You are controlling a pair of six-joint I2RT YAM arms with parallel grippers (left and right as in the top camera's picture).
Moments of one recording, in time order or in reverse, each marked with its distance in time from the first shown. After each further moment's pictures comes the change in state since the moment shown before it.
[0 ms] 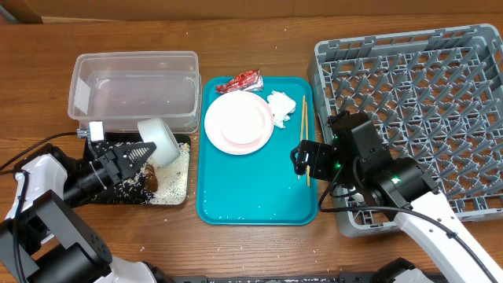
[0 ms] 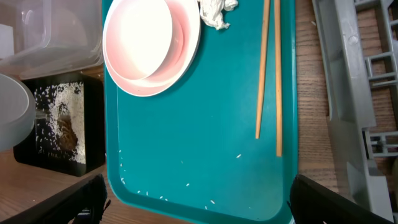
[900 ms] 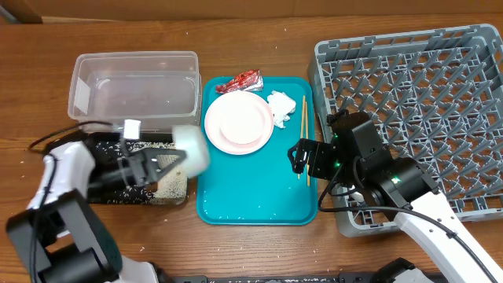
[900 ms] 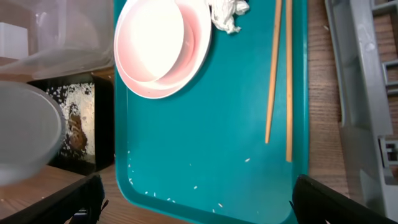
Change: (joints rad) left arm -0.246 -0.040 -0.002 -0.237 -0.028 0.204; right arm 0.000 0.000 0.000 0.033 -0.021 0.000
